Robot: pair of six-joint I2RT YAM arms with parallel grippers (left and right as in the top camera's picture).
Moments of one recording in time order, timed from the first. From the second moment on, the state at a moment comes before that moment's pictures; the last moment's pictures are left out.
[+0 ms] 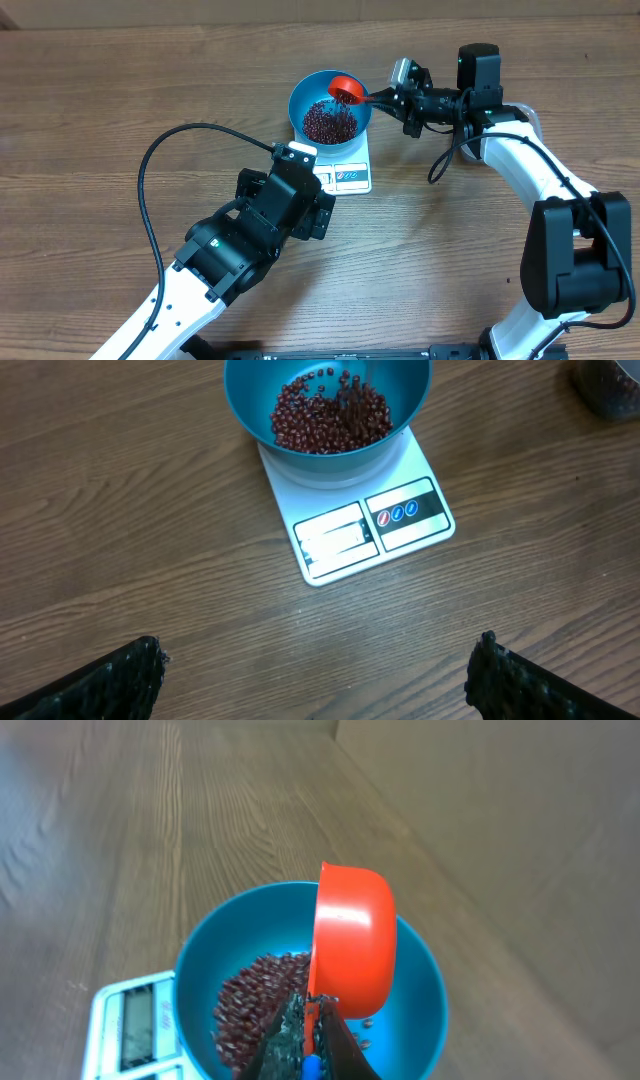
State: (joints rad) left arm -0.72 1.16 1.07 -0.79 -0.31 -0.30; right arm 0.11 1.86 1.27 -0.05 -1.00 -0.81
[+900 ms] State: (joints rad) left arm -0.72 1.16 1.07 -0.79 -0.31 -0.30; right arm 0.06 1.81 1.27 -0.02 -0.81 -0.58
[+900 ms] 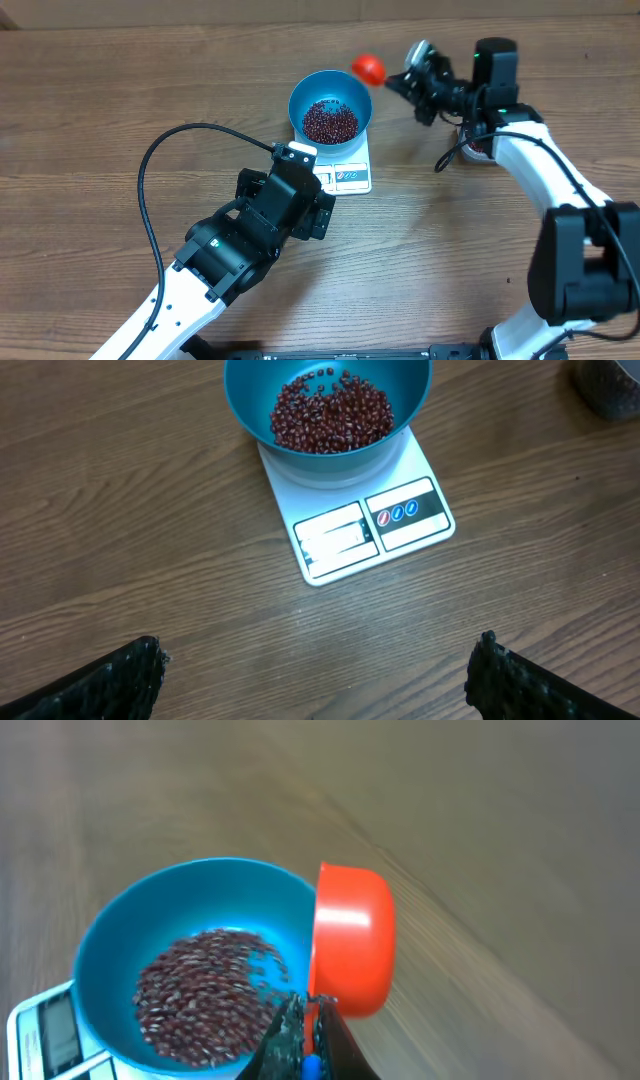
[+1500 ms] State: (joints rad) left arm -0.72 1.16 1.07 -0.79 -0.31 -0.30; right arm 0.01 1.56 1.29 -0.49 -0.12 -0.30
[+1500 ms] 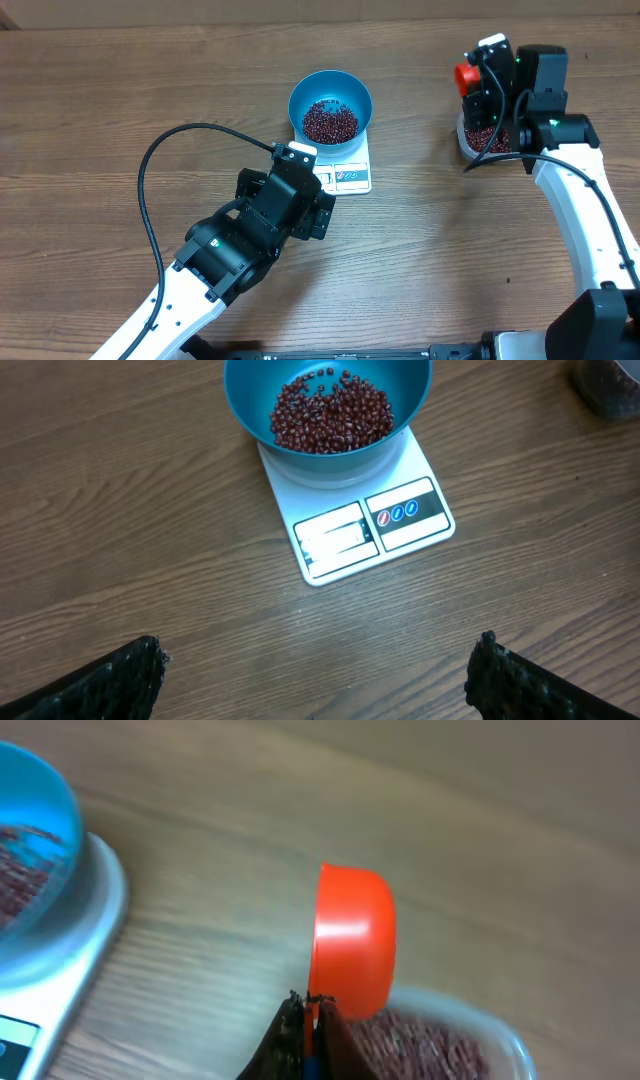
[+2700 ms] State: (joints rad) left arm -0.72 1.16 1.07 -0.79 -0.31 -0.30; right arm 0.01 1.51 1.33 -0.63 0.23 -0.10
